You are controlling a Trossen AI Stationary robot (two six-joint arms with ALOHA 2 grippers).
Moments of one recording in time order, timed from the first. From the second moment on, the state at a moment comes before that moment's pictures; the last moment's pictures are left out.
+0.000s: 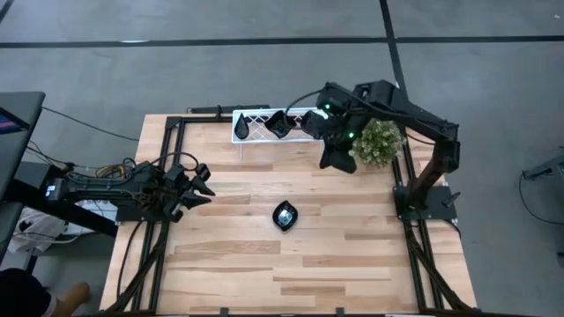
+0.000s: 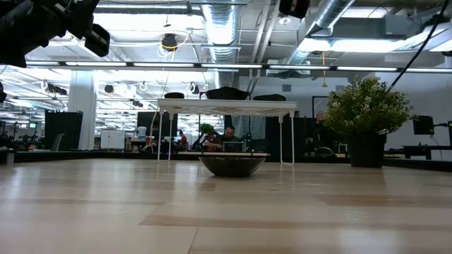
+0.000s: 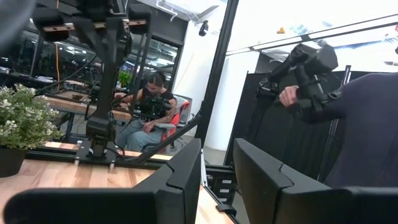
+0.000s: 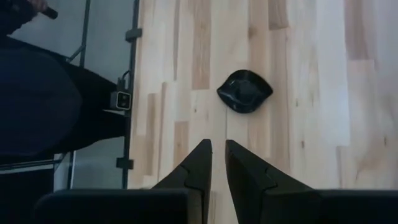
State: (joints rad) left arm 0.04 0.50 0.03 0.65 0.39 -0.34; right arm -0.29 1.65 2.06 -1.54 -0.54 -0.13
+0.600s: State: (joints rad) left arm 0.04 0.50 0.03 0.65 0.39 -0.36; right arm -0.07 1.65 1.72 -1.34 -0.47 0.03
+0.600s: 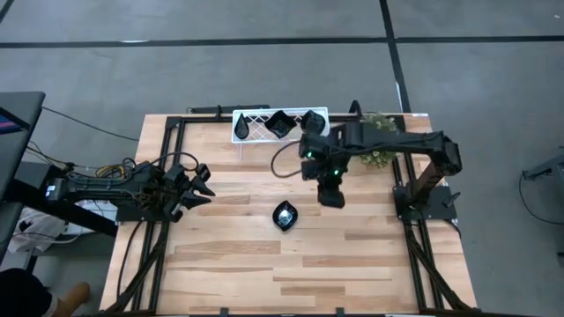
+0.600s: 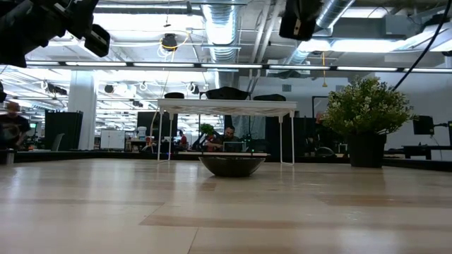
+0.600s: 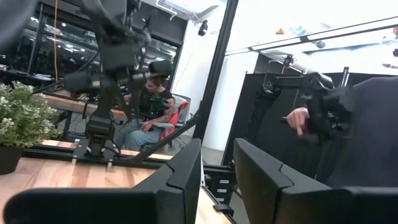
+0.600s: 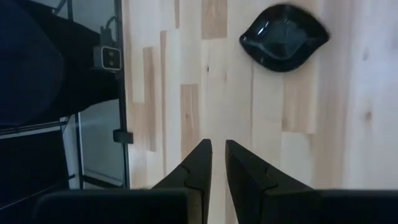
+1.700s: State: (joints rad) left arm 0.04 0.50 0.03 0.65 0.42 -0.36; right arm 0.07 1.65 1.26 -0.72 -0.20 0.46
